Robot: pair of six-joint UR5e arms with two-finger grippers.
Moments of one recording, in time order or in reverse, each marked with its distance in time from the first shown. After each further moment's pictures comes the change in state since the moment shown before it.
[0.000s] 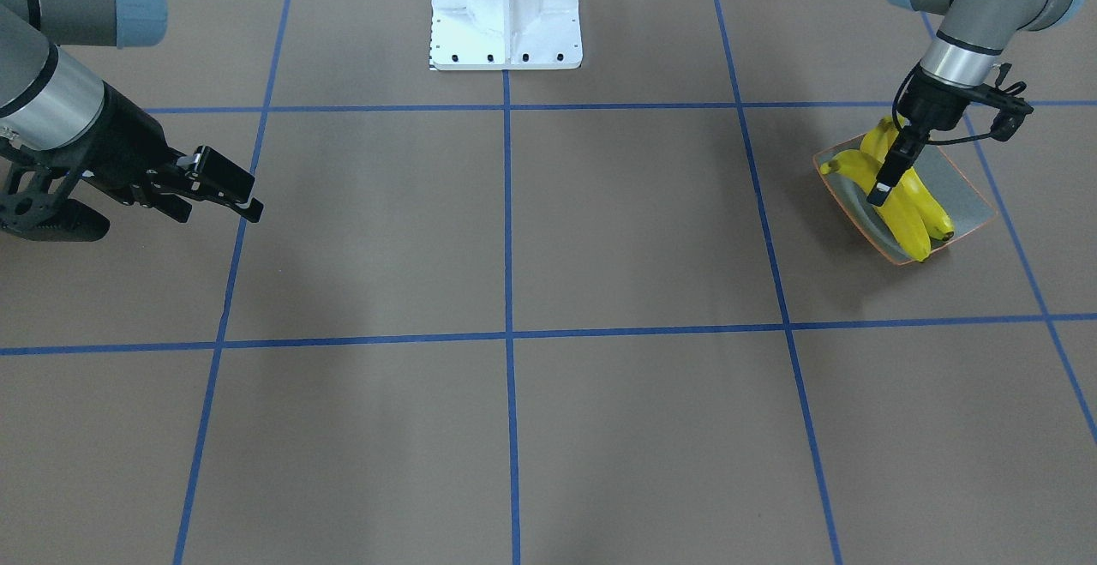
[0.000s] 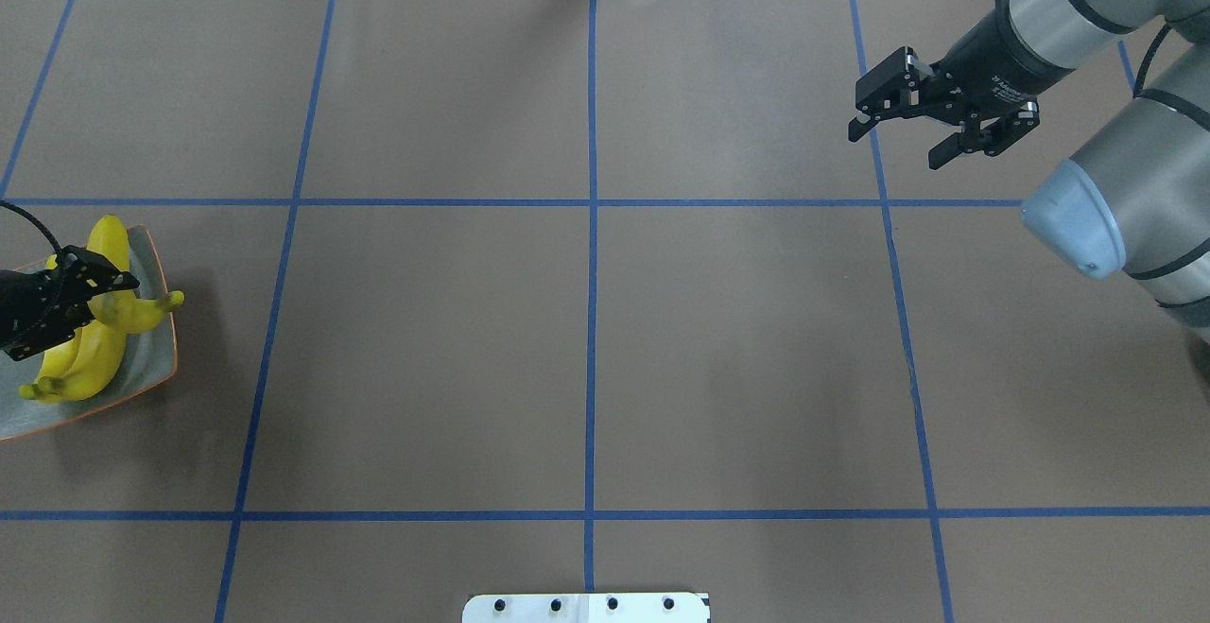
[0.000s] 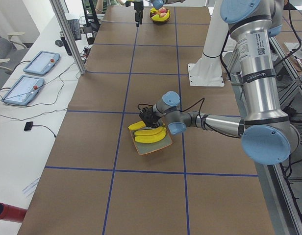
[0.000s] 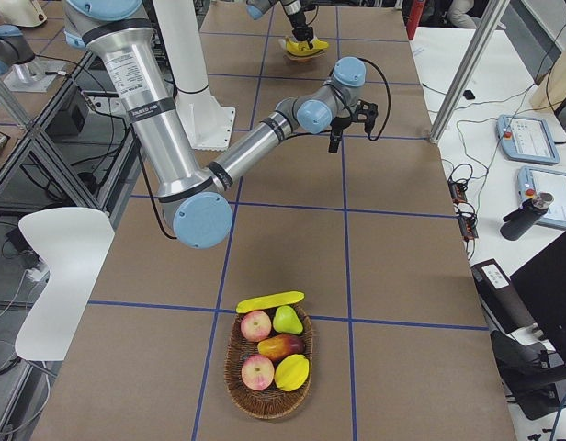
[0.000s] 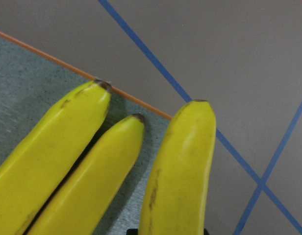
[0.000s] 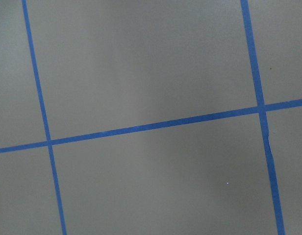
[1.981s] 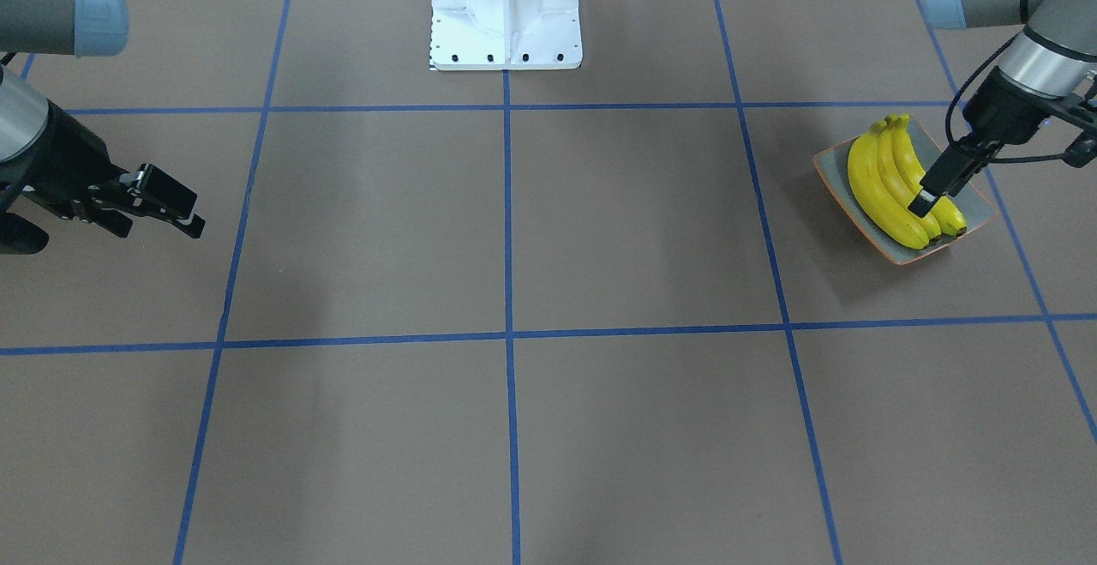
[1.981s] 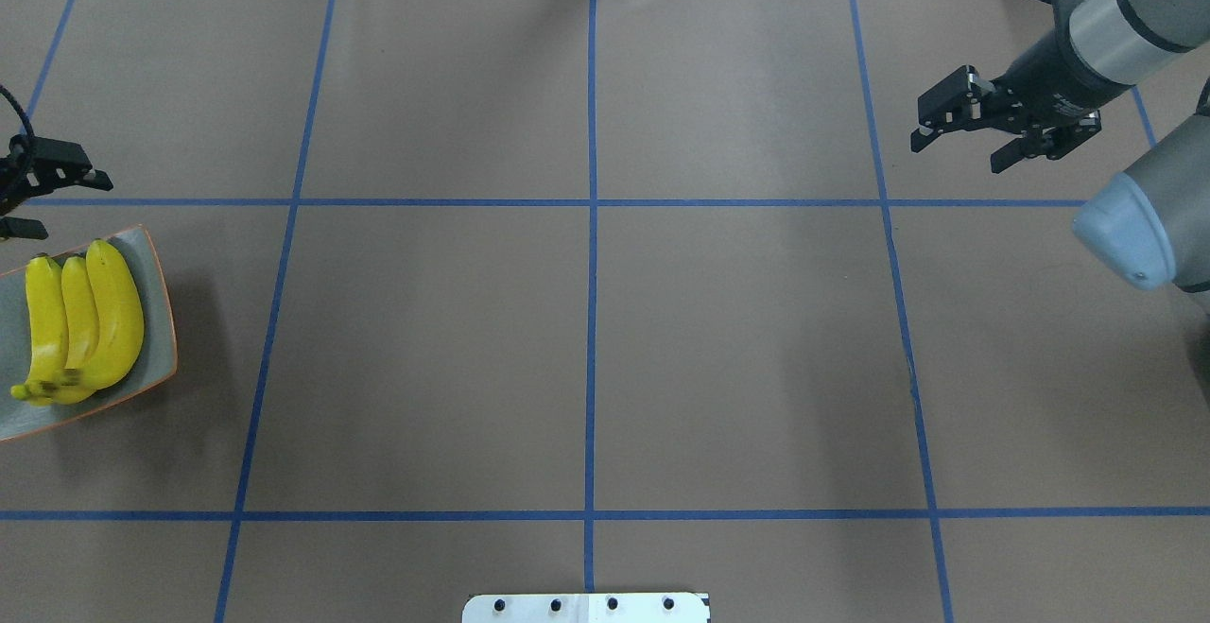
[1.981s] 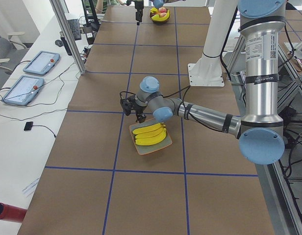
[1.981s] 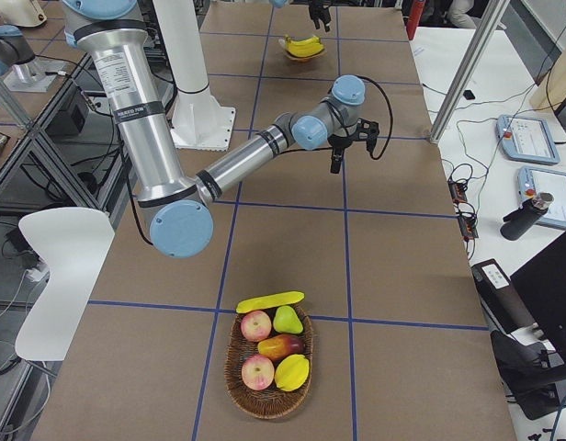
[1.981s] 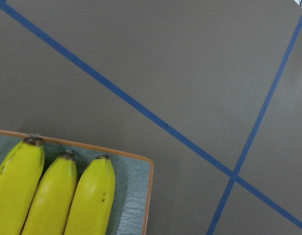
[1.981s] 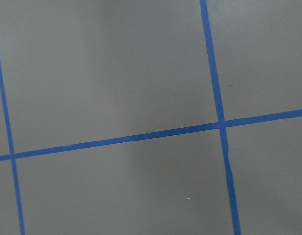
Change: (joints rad) left arm -0.346 -0.227 -0.041 0.435 -0.387 0.506; right arm 0.064 -0.131 -0.003 0.005 -0.046 -0.190
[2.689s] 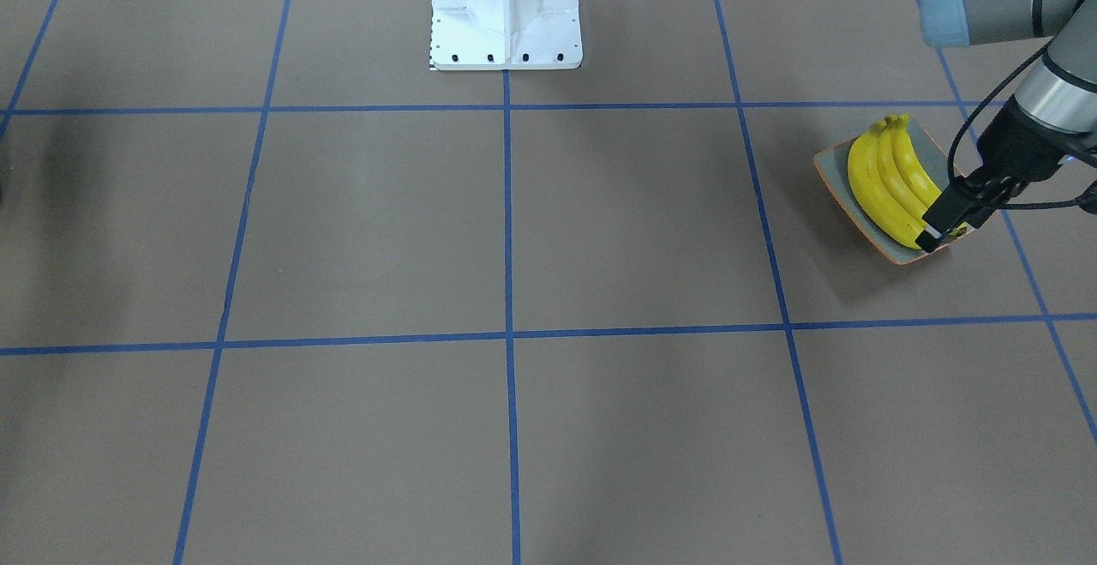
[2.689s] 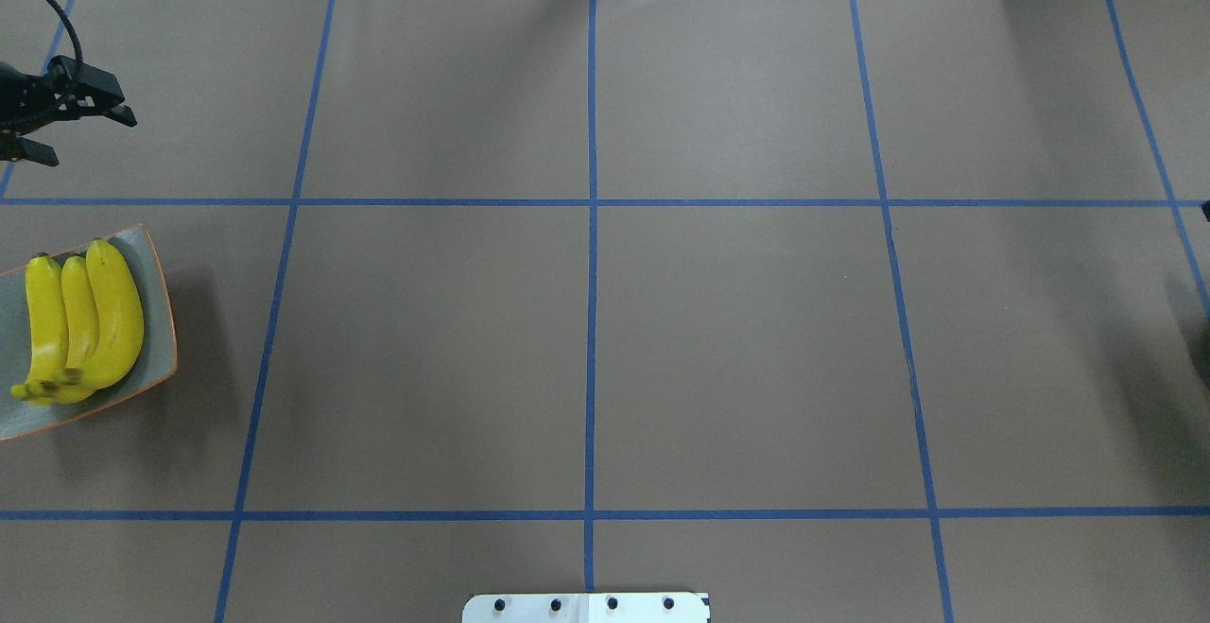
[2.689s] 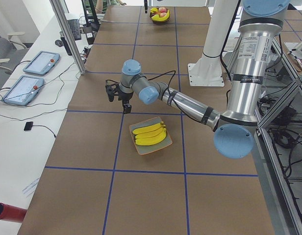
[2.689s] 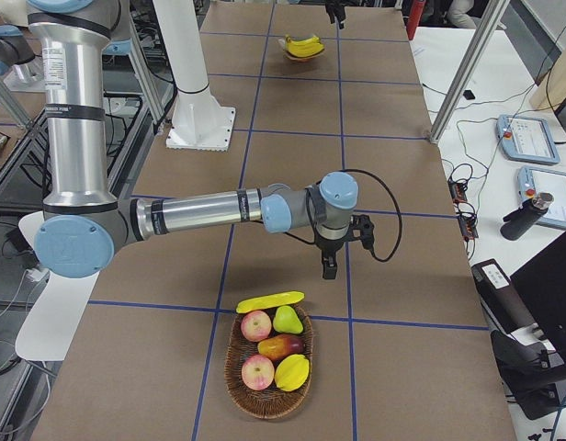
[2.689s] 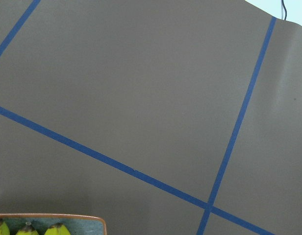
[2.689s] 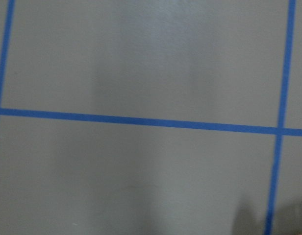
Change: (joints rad) left arm -0.039 -0.168 0.022 0.243 -0.012 0.161; right arm 0.291 -0.300 -0.148 -0.010 -0.044 -0.740
